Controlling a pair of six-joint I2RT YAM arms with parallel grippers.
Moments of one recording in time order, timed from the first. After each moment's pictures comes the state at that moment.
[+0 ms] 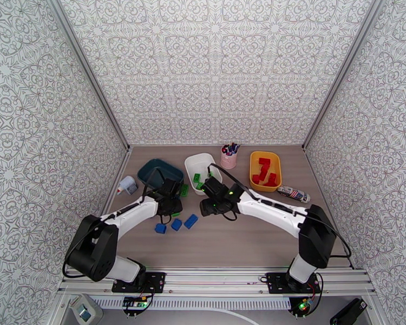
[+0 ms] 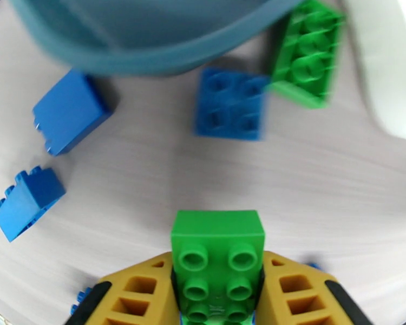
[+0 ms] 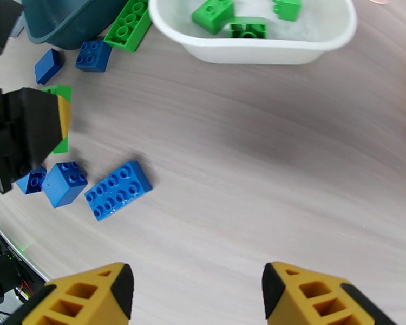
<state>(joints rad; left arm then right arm) -0.42 1.46 0.86 -0.54 -0.08 -0.66 0.90 1.67 1.33 -0.74 0.09 0.63</state>
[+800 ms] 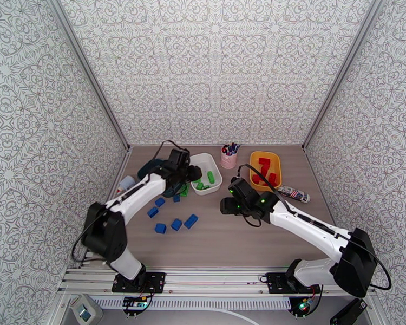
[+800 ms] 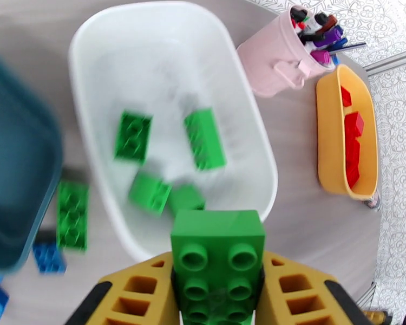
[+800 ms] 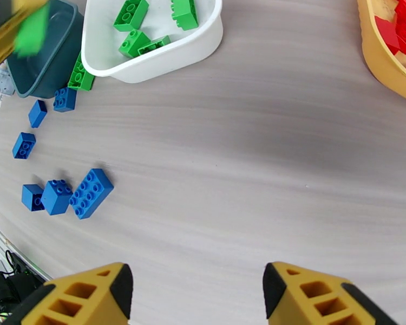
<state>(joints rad) -0.43 1.75 1.39 -0.44 0.15 -0.62 0.79 1.34 1.05 -0.69 0.09 0.72</state>
